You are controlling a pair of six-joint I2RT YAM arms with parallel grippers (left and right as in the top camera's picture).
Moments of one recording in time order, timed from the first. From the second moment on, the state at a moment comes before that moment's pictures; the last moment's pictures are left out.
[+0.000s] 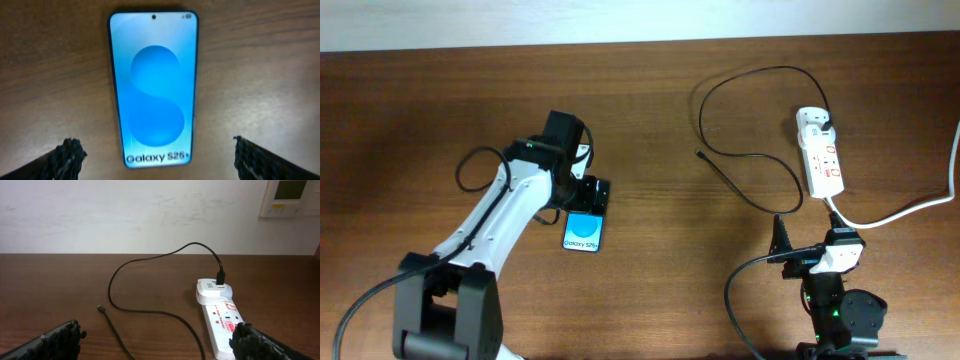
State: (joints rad) left arm -0.28 1.73 1.24 -0.92 0.07 -0.12; right arm -0.13 0.01 0.01 -0.06 -0.17 0.02
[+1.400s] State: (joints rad) left arm -0.39 1.73 0.94 -0.54 -0.03 -0.30; right arm -0.13 0.01 0.01 -0.06 -0.17 0.02
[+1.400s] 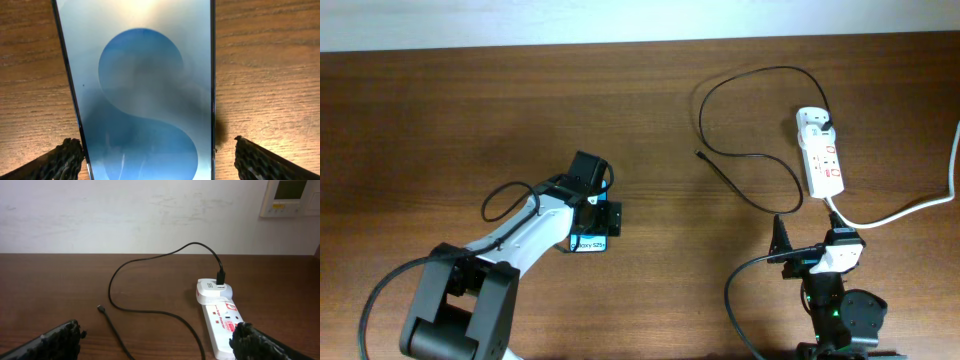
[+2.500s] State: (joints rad) left arm -0.40 1.62 1.22 -0.87 0.03 -0.32; right arm -0.13 0.01 0.01 -0.06 -0.17 0.02
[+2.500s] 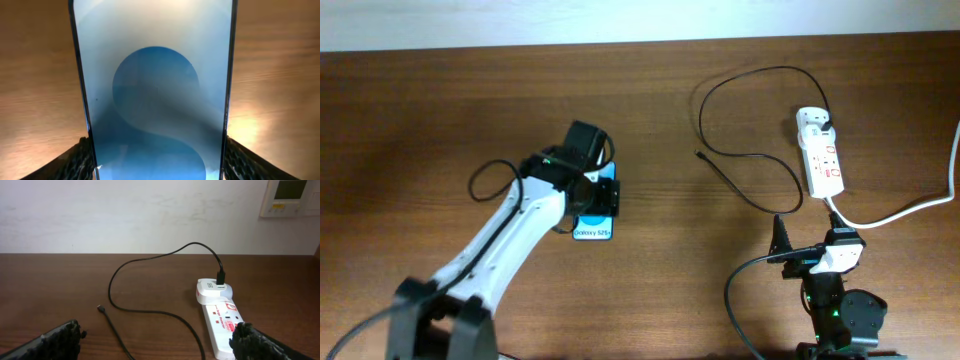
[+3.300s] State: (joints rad) left arm -0.40 1.14 1.37 -1.20 0.00 -0.63; right arm -0.13 0.01 0.01 -0.06 -0.19 0.02
